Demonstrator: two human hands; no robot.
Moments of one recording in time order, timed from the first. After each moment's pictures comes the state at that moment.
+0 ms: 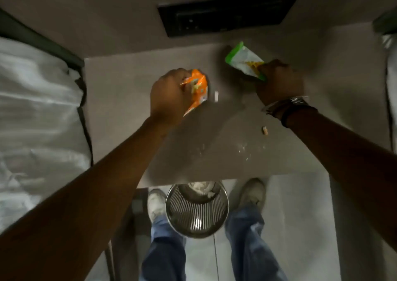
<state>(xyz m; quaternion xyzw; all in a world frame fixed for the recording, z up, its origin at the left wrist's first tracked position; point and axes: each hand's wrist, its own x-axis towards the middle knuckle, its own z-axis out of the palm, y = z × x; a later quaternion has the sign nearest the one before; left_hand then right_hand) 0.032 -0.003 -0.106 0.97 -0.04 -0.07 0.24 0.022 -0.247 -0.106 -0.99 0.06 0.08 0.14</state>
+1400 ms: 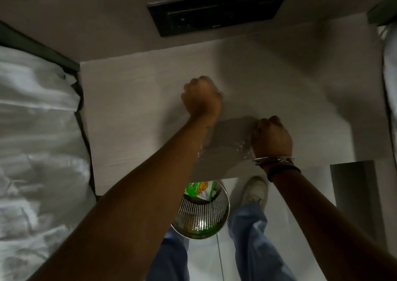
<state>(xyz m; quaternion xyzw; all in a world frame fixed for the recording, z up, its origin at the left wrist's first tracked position) 0.023 -0.094 -0.127 0.96 0.11 -0.15 0.20 -0.092 -0.222 -0.138 -0.96 0.21 0.13 0.15</state>
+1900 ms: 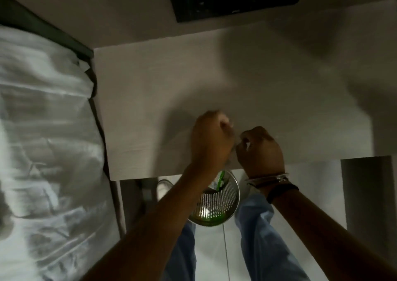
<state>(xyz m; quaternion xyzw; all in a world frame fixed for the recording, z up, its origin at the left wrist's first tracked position) -0.085 -0.045 -0.089 0.92 0.08 -0.15 0.35 -0.133 -0.161 -0.118 -0.95 0.11 0.08 0.28</state>
